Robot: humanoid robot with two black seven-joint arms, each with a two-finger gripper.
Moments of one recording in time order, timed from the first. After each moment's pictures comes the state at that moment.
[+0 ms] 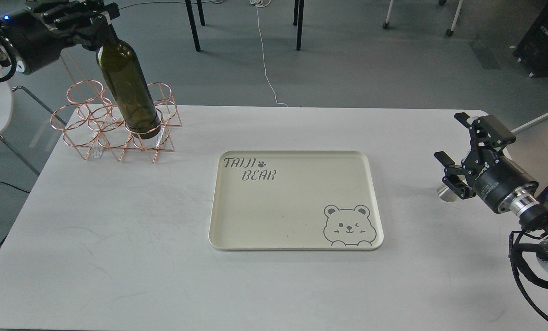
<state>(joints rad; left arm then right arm) -0.99 0.79 -0.64 -0.92 1.80 -0.04 -0.49 0.48 -0.93 0.42 1.48 -0.13 -0.04 0.49</state>
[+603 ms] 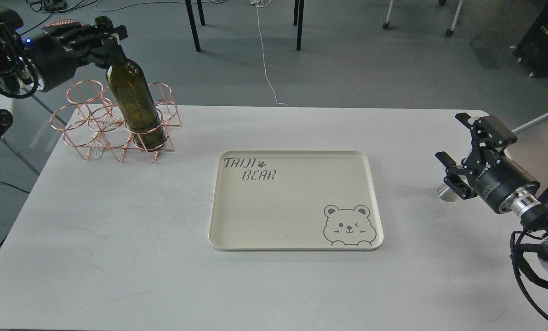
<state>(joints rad) -0.97 0.72 -0.61 -0.83 1.79 -0.01 -0.49 0.48 -0.93 0.42 1.47 -0.13 -0.04 0.49</state>
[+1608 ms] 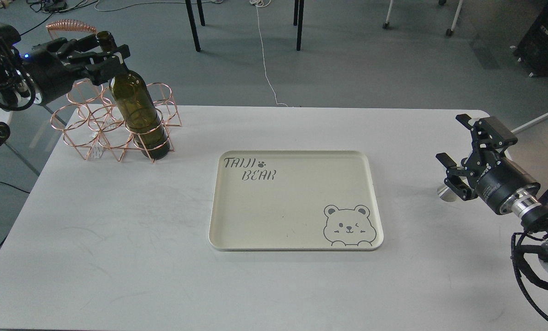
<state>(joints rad) -0.91 0.77 -0.59 -0.86 1.74 -0.03 -0.49 0.48 -0.93 0.43 1.48 -0.13 -0.04 0.49</state>
